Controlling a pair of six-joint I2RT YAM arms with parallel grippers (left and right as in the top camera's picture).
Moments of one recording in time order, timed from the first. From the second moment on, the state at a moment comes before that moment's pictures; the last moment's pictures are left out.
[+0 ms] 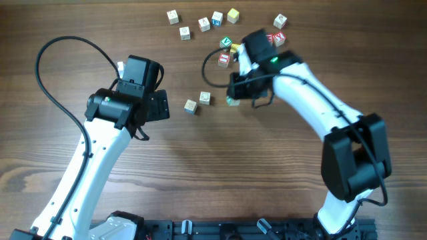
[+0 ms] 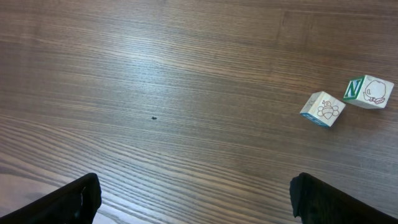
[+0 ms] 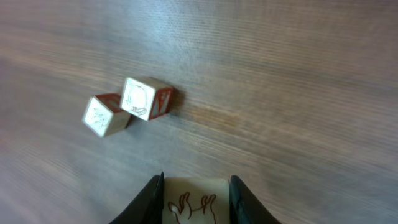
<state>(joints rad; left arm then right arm) -0.28 1.36 1.22 -1.07 -0.33 -0.39 0.45 1.93 1.45 -0.75 -0.27 0.37</state>
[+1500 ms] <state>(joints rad) -0.28 1.36 1.22 -1.07 -0.33 -0.39 0.63 1.93 1.15 -0.23 0.01 0.79</state>
